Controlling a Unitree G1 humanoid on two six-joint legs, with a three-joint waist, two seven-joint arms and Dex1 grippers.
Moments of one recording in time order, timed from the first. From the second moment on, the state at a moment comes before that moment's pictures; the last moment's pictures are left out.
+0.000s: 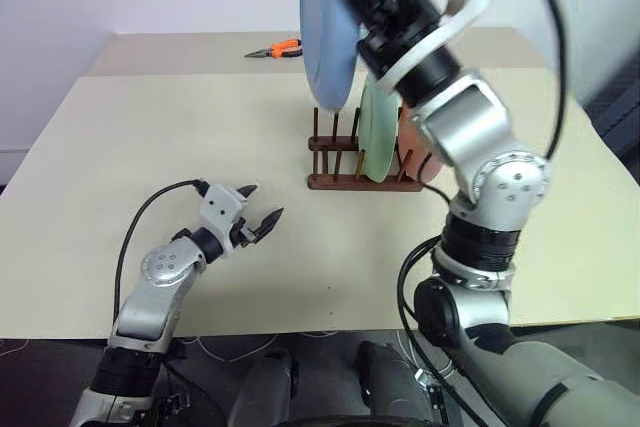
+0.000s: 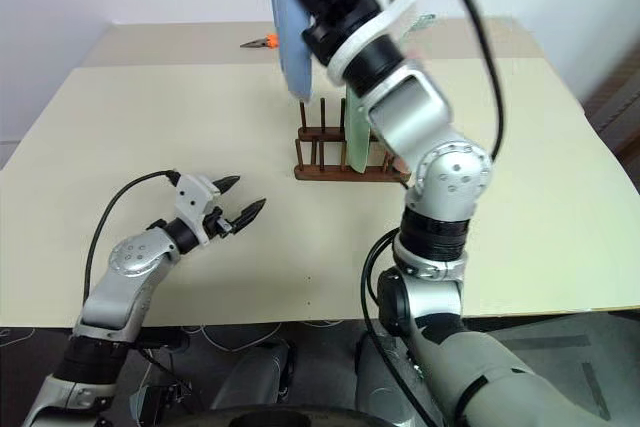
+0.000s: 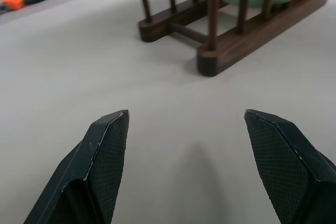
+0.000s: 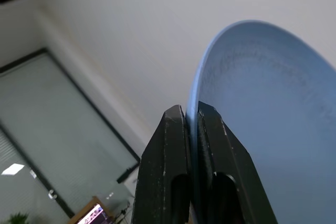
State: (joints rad) left arm -0.11 0.44 -0.01 -0.12 -0.21 0.14 -0.55; right arm -0.90 0.04 -0.24 -0.23 1.26 0.75 -0.24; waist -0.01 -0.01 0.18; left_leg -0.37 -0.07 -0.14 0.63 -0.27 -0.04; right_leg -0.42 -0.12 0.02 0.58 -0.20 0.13
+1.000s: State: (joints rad) left arm -0.08 0.41 -0.02 -0.15 -0.21 0.15 -0.56; right arm -0.87 0.08 -0.22 -0.11 1.16 0.67 -0.34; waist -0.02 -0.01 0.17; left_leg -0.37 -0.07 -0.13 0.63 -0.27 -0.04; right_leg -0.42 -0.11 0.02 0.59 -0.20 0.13
